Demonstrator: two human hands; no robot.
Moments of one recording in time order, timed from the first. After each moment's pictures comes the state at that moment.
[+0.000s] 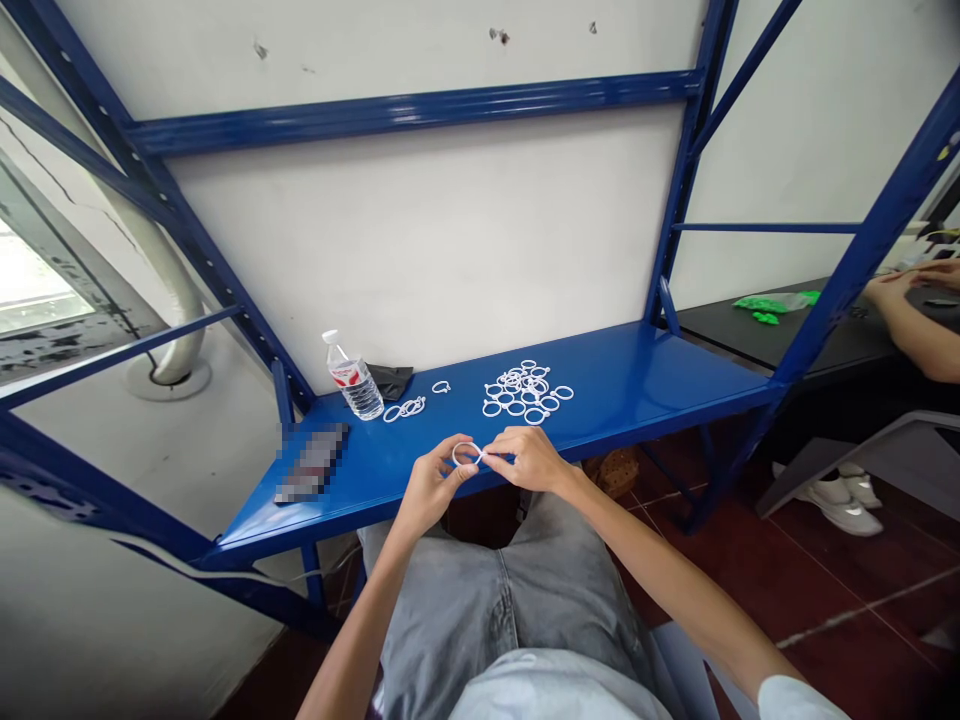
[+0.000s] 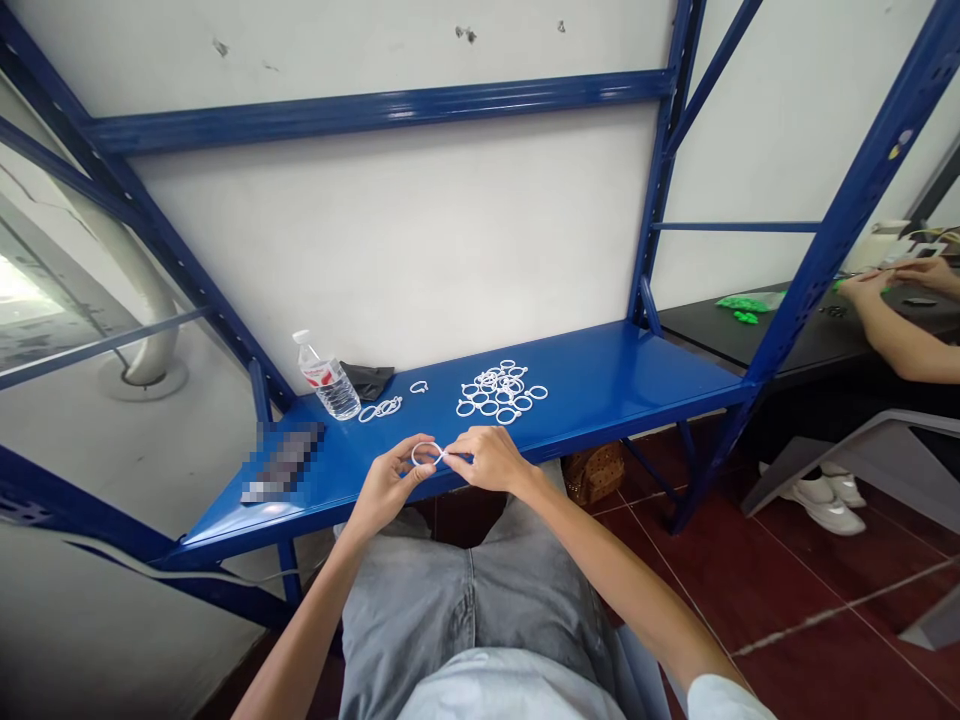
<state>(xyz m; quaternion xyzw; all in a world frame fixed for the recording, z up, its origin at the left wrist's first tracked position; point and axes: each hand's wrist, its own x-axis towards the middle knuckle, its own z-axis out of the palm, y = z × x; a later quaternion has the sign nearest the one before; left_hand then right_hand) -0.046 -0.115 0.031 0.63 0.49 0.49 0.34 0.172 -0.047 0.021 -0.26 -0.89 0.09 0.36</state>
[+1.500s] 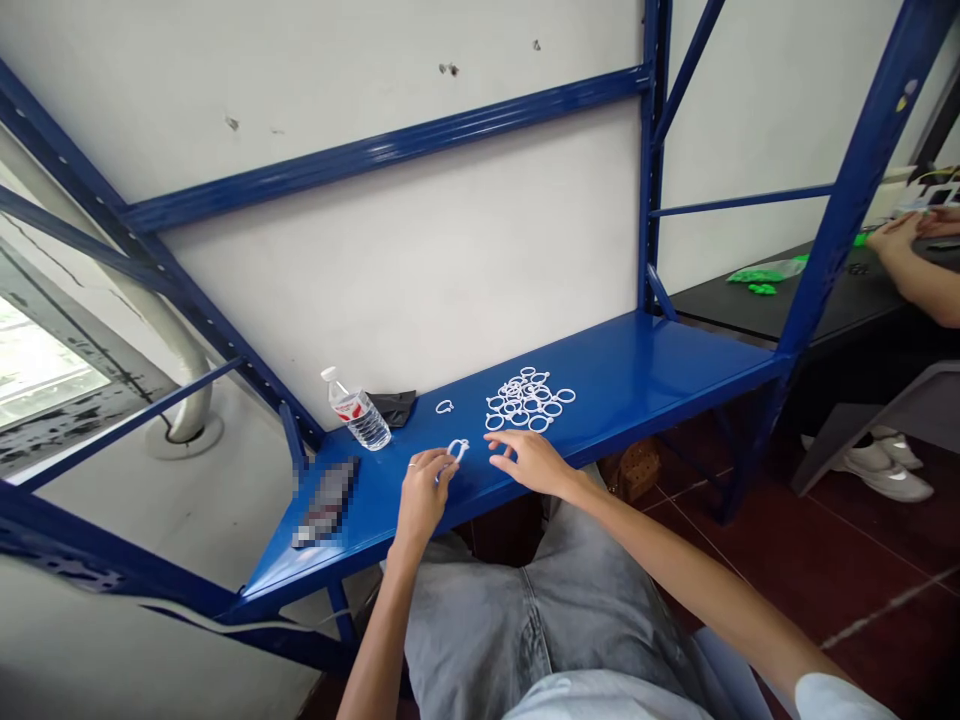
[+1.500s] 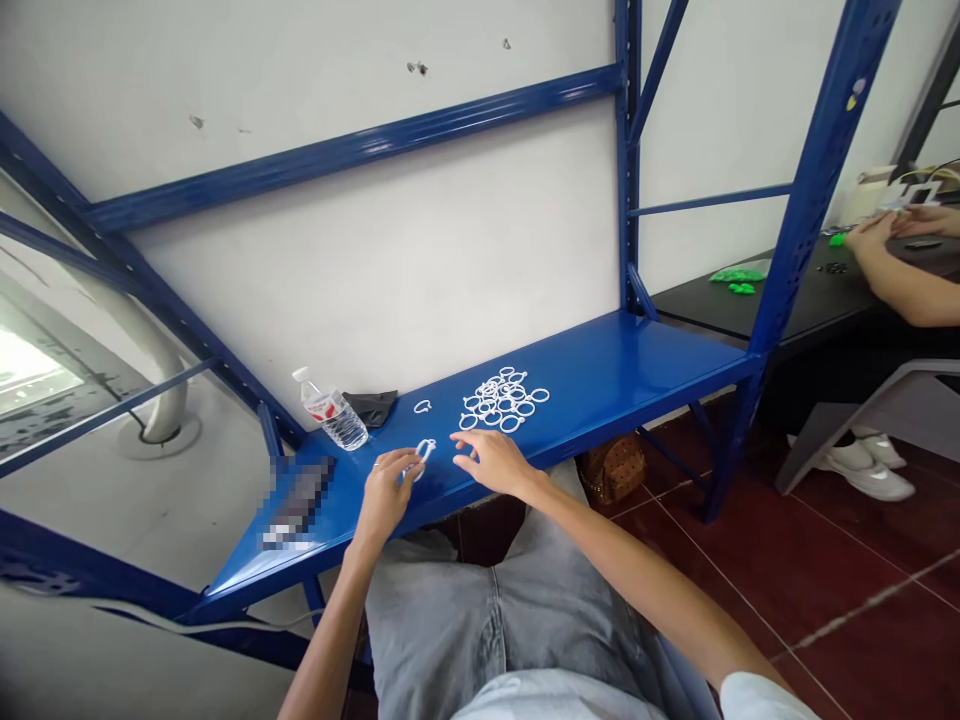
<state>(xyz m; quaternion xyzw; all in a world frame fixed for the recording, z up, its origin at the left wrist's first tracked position) -0.090 -0.074 0.012 0.73 0.54 0.41 0.05 0.161 -0.035 0.014 -0.35 -0.81 0.22 0.41</state>
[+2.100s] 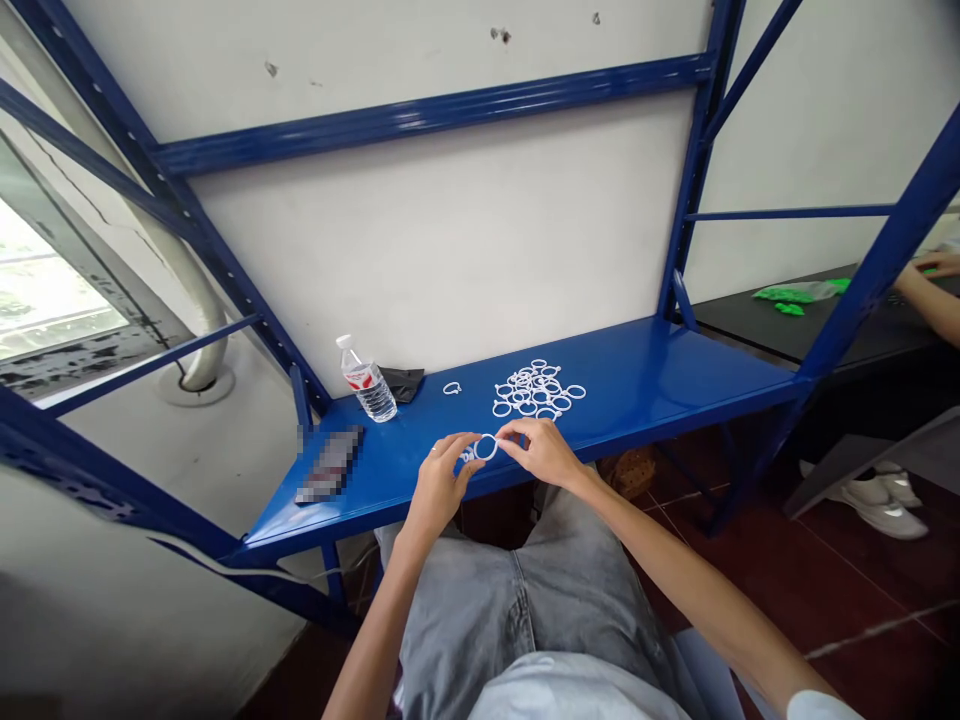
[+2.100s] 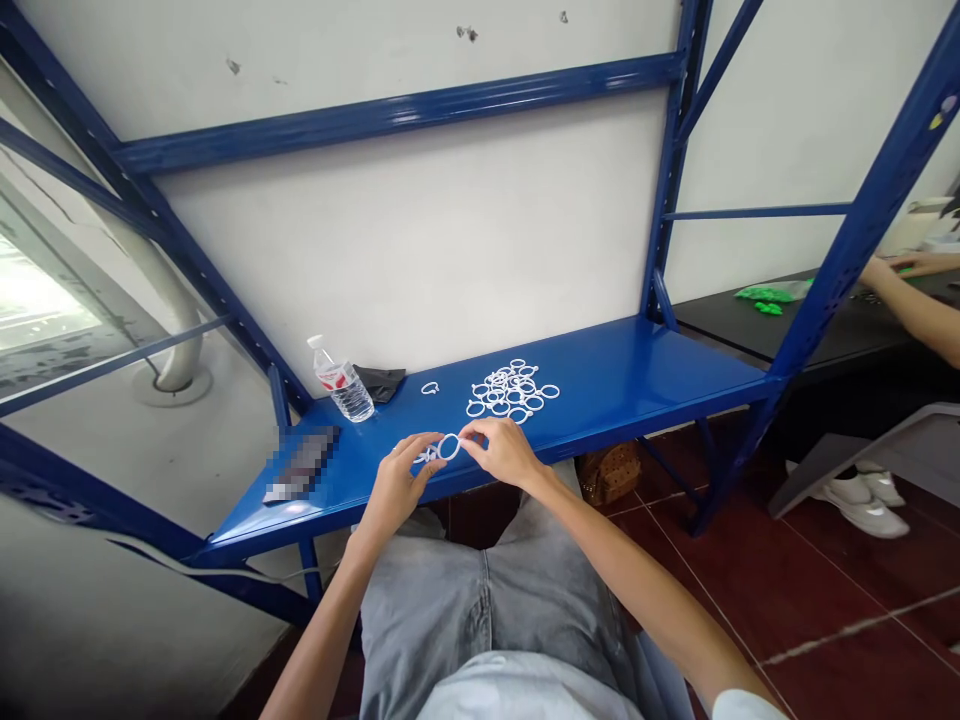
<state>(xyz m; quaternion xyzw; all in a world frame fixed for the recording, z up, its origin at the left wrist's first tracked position) -0.058 -0.107 0.025 0.77 0.50 0.39 0.00 0.166 -0.043 0.029 -0.31 -0.81 0.22 0.44</state>
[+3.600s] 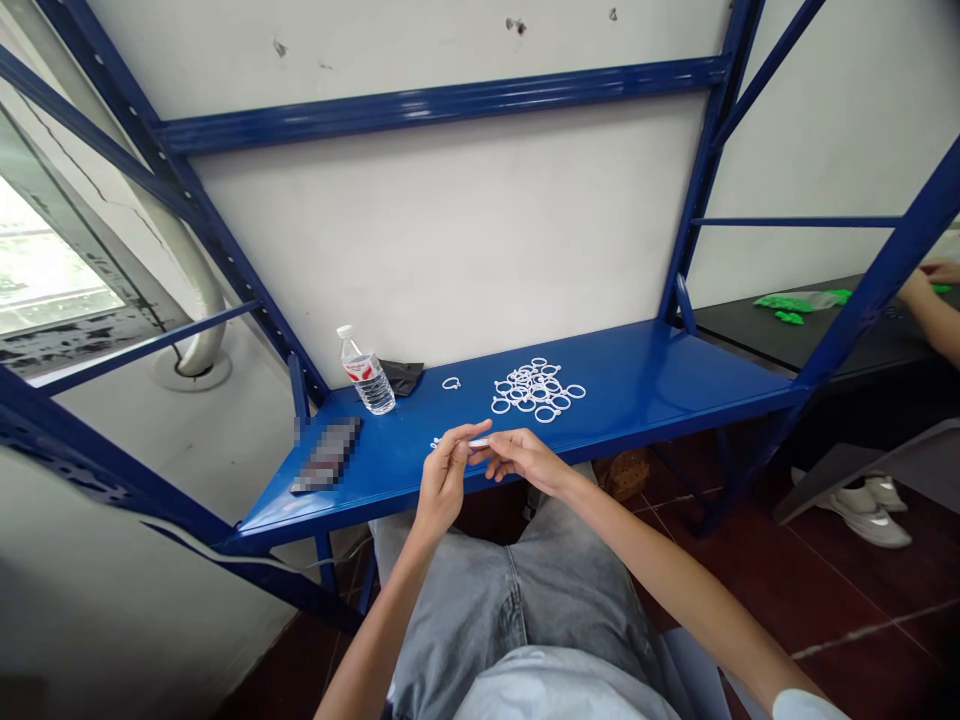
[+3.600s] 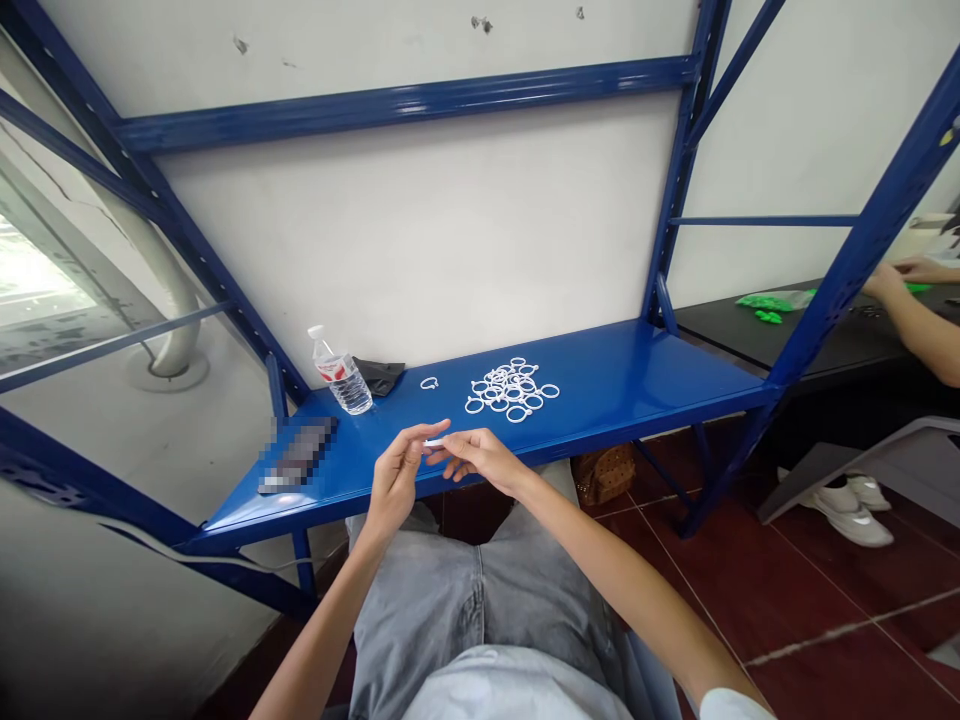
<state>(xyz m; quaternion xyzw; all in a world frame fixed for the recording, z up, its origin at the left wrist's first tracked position) -0.029 -0.127 0.040 0.67 0.44 0.56 0.20 0.147 -0.059 0.027 -0.18 -0.60 0.70 0.35</state>
